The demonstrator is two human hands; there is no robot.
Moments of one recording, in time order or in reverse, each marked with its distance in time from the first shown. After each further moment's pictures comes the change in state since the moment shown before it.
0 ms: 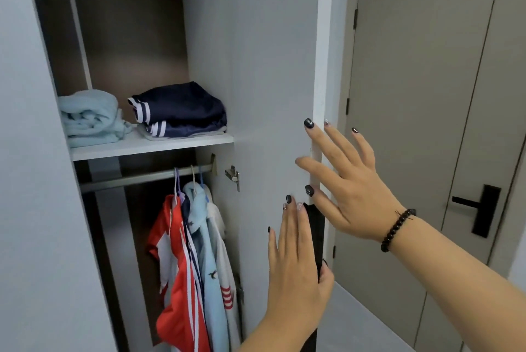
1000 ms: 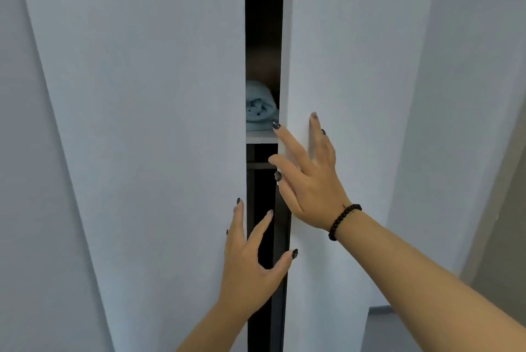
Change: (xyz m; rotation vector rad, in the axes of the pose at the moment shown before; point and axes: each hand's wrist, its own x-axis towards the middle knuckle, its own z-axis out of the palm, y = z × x) left_hand -0.063 -0.234 -0.190 0.033 0.246 -0.401; right_hand 0.178 -0.219 0.160 0.448 0.273 -0.134
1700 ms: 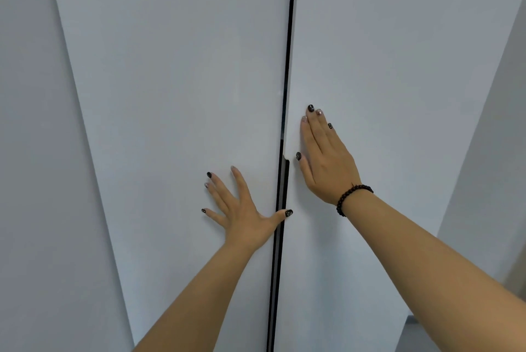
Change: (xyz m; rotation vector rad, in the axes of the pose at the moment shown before) left_hand 0.103 -0.063 -0.022 0.297 -0.058 -0.470; right_hand 0.026 0.036 0.105 -0.083 -0.194 0.153
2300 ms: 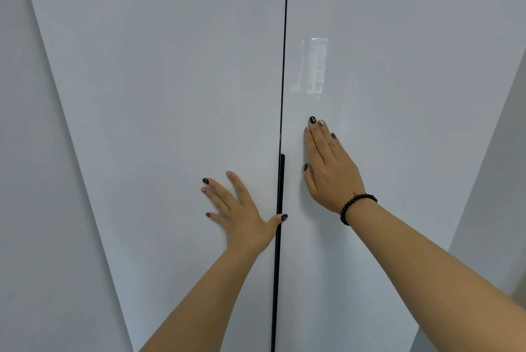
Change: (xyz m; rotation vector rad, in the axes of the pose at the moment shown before) left_hand 0.028 -0.009 0.029 0.120 0.043 -0.008; right_hand -0.009 0.019 0.036 -0.060 -0.071 0.002
